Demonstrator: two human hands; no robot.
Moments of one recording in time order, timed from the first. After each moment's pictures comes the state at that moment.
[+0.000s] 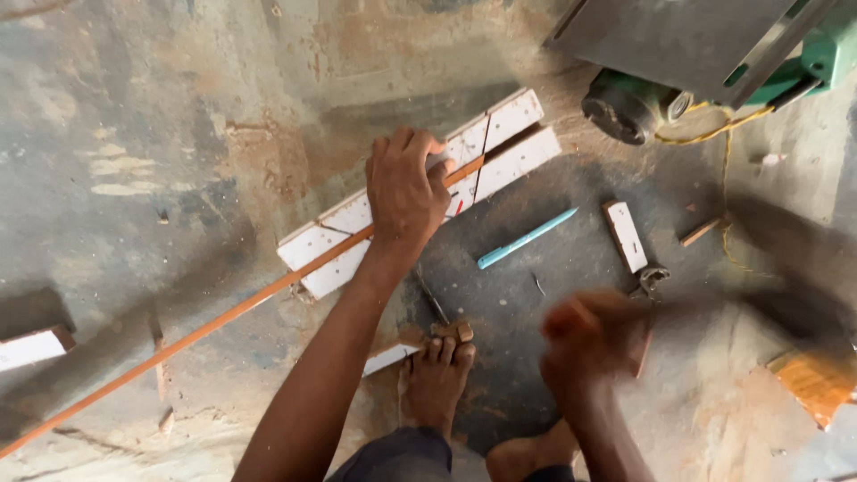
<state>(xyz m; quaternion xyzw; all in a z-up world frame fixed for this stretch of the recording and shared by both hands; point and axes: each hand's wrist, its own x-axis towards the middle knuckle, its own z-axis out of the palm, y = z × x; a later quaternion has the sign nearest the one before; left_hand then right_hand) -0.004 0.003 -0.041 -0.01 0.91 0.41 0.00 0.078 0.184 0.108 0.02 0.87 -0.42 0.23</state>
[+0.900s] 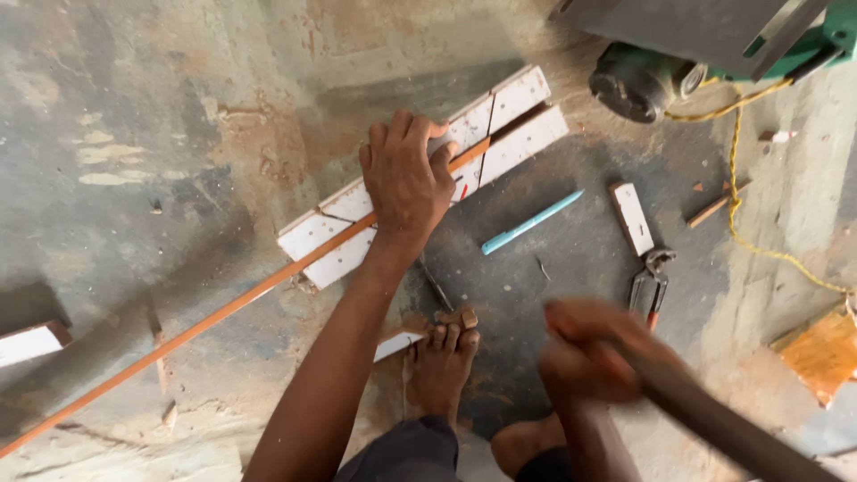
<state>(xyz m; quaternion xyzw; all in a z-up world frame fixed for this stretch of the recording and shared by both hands) 0.003 0.006 -0.042 -0.03 0.93 0.37 0.01 0.155 0.155 0.036 0.07 0.79 -0.55 -0.25</state>
